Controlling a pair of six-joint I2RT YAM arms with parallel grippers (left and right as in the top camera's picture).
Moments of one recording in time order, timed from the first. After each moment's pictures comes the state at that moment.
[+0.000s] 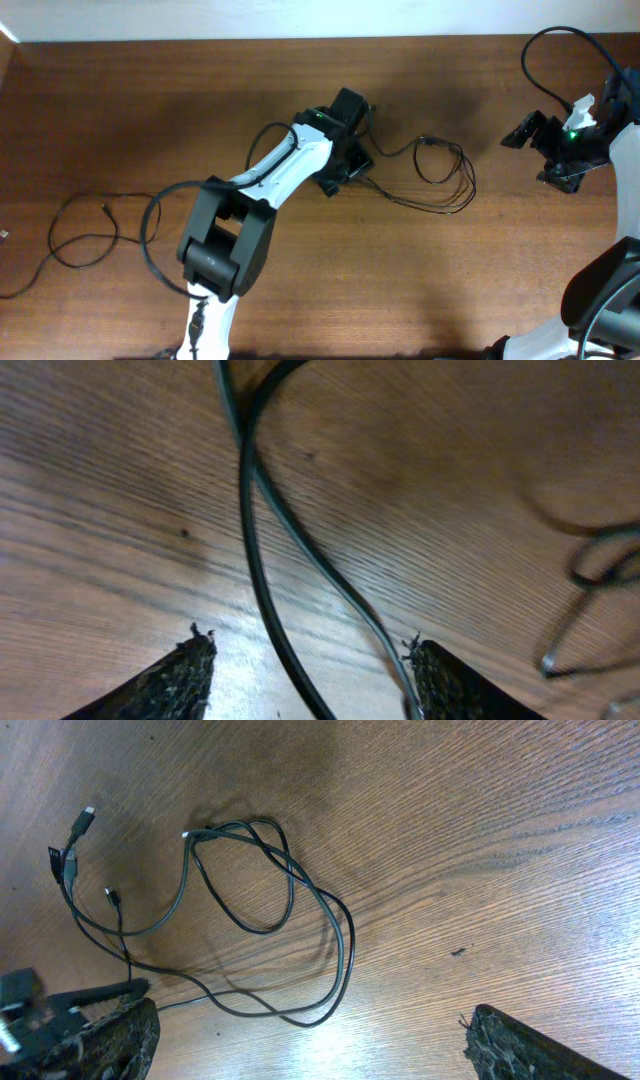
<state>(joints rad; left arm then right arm) -0.54 2.17 1.67 -0.85 0.19 -1.09 -0.37 1.79 1.55 -1.15 -0.40 0.28</state>
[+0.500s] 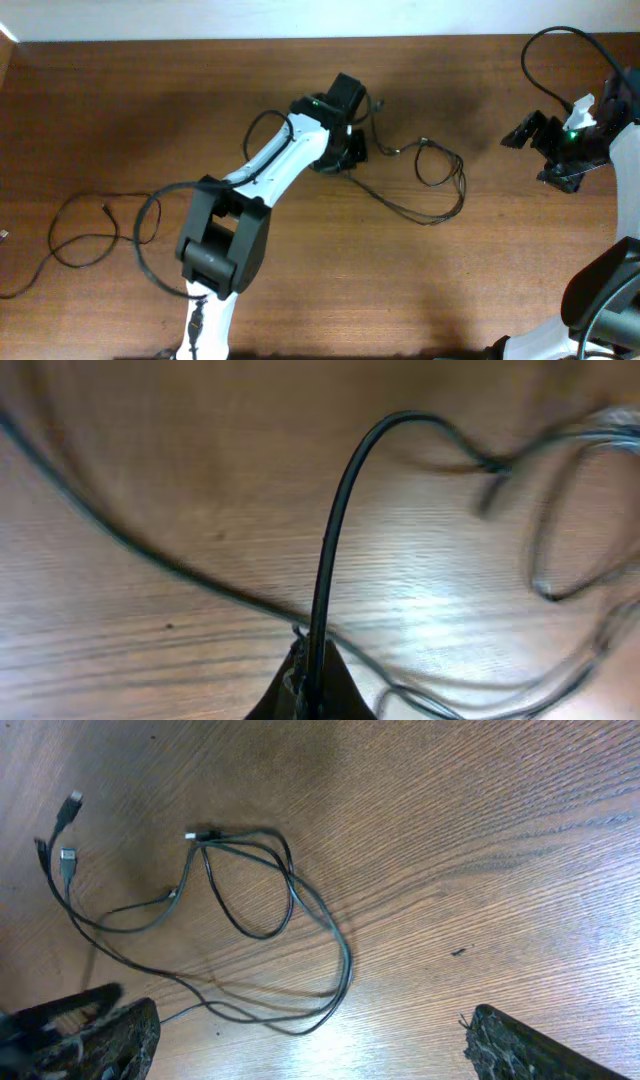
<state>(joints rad) -0.52 2.17 1.78 -0.88 0.20 -0.56 -0.37 1.79 1.55 -1.15 -0.40 0.28</state>
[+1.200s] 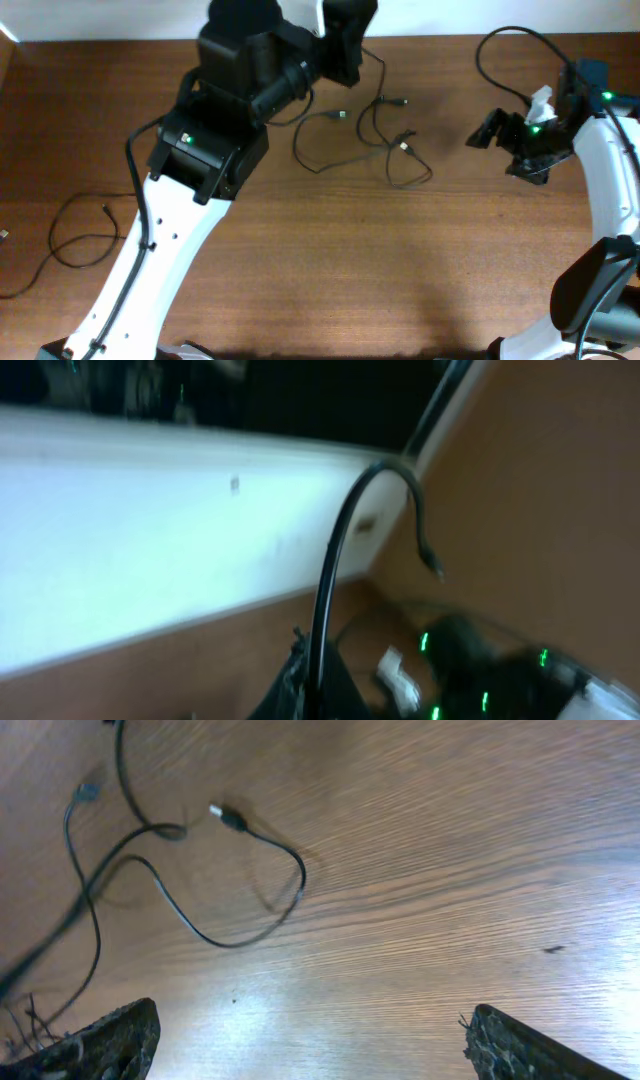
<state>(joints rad) -0.50 1.57 1.92 -0.41 0.24 -0.35 -0.20 1.79 1.55 -1.15 -0.41 0.28</state>
